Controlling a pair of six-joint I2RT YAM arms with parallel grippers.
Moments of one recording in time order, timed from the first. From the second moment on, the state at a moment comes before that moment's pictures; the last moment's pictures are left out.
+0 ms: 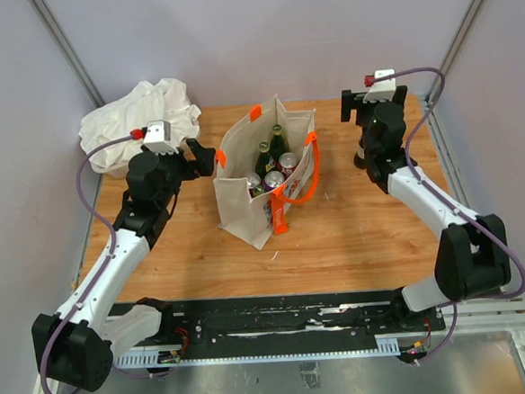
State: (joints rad) left arm -0.30 1.05 0.82 0.12 -0.03 -0.31; right arm 0.23 1.47 1.04 0.51 0.34 -0.12
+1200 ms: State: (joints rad) left arm -0.30 0.85 0.73 -0.02 0.14 -0.41; right arm 0.71 1.47 1.34 -0.17 -0.13 -0.03
